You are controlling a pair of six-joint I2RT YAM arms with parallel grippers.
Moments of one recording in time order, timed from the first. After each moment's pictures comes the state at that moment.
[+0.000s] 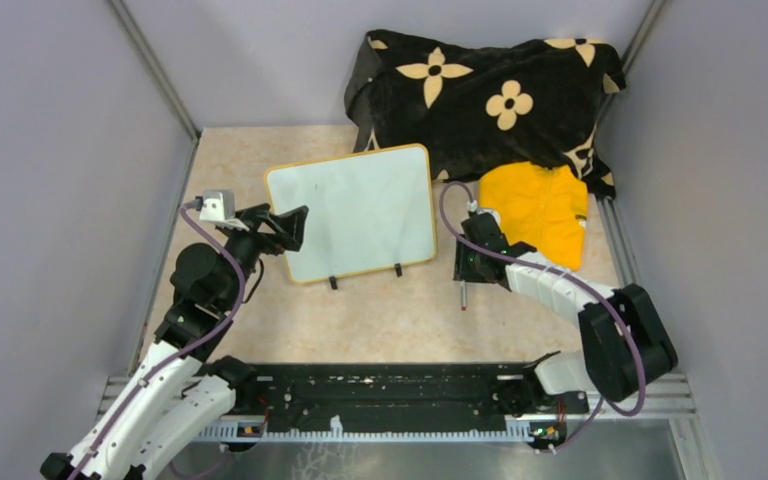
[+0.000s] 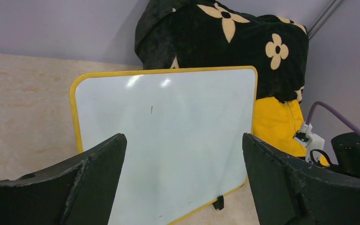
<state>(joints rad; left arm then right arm) -0.50 0.60 0.65 0.05 -0.19 -0.34 0.47 1.32 0.70 -0.34 0.13 0.49</state>
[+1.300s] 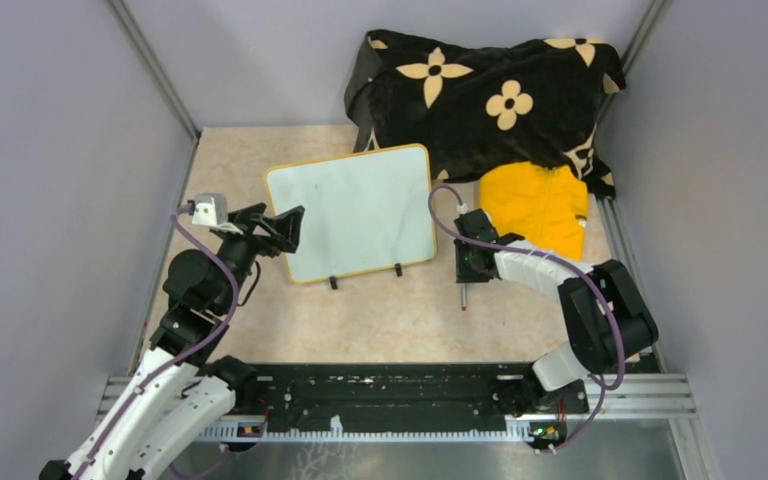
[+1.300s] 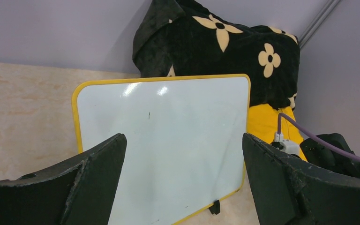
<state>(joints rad) -0.51 0.56 0.65 0.05 -0.19 -0.34 0.46 1.49 0.77 -0.38 0.11 0.41</state>
